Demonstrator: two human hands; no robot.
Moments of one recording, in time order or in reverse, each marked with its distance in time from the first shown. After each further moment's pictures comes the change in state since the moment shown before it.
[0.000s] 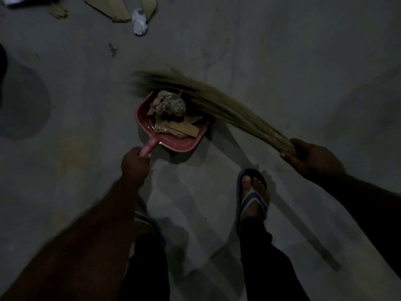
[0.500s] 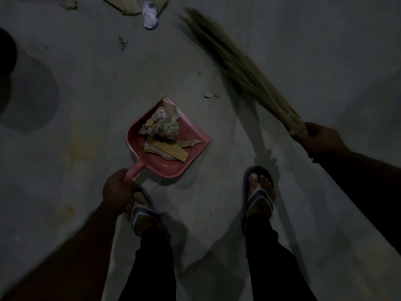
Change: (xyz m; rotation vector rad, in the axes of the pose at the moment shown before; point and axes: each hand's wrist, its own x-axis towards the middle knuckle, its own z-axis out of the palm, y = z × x) left_hand -0.036 -0.088 -0.058 0.105 -0.083 0.054; right_hand 0.028 -0.030 -0.017 0.346 0.029 0.258
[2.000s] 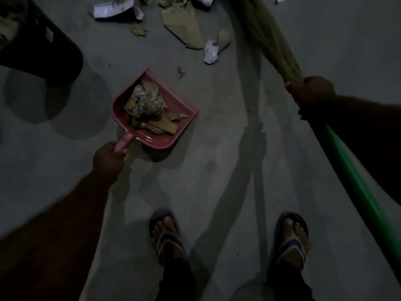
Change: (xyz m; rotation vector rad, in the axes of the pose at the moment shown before) left_hand 0.144 -0.005 -0.132 -0.163 0.291 -0.167; right_hand 0.097 -0.289 0.010 0.076 0.090 -0.081
